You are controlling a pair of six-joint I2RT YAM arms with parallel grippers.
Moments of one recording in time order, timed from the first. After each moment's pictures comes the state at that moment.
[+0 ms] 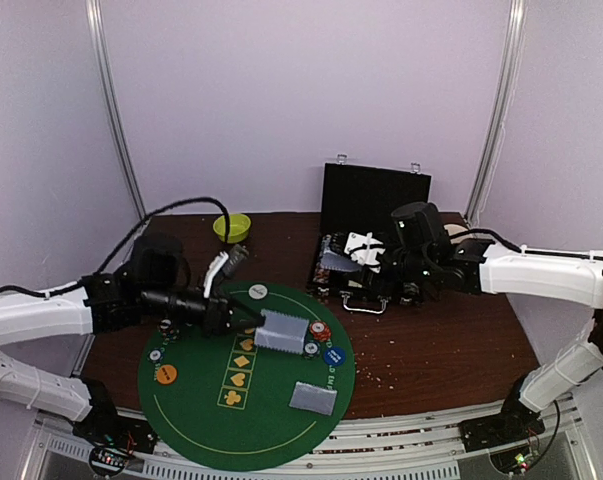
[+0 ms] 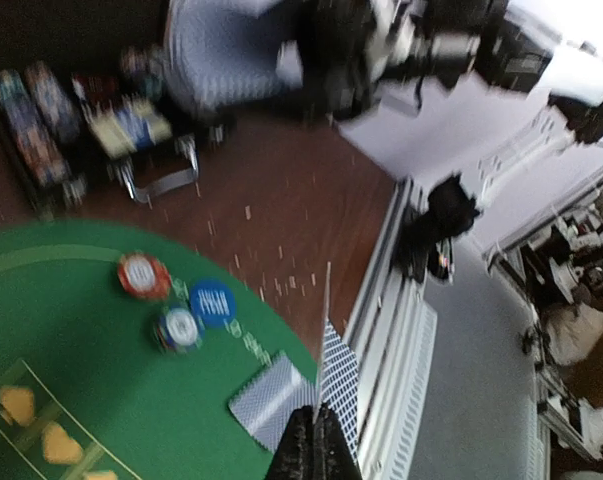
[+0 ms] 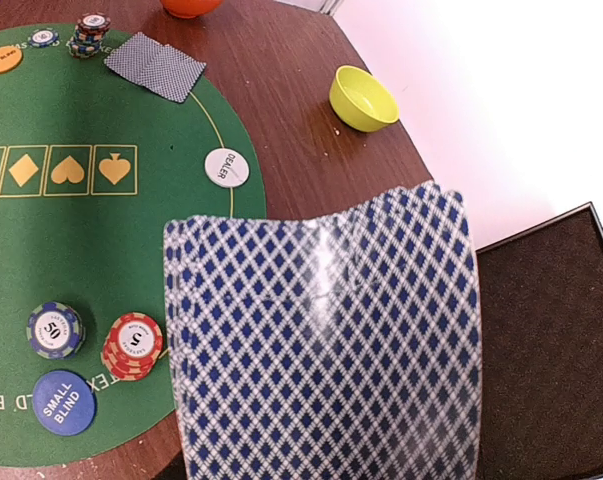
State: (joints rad) left arm -0.83 1.10 0.75 -0.07 0.55 -0.38; right arm 0.78 1.44 1.01 -0.12 -0.03 -0.62
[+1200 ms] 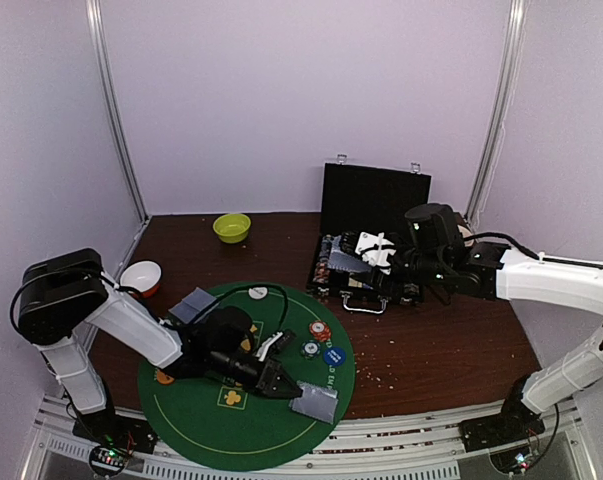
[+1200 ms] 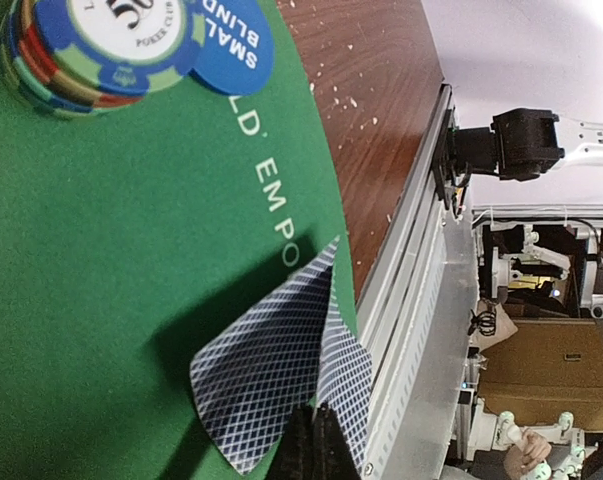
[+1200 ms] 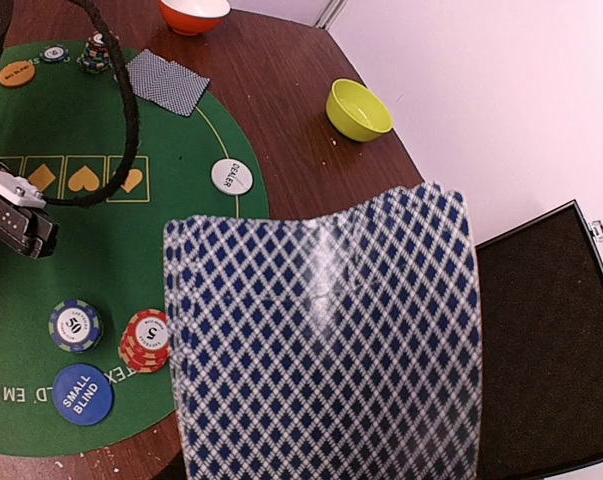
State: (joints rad) left arm -1.03 1.76 0.56 0.58 0.65 -0.87; right arm 0.78 1.34 0.96 -0.14 -0.03 -0.60
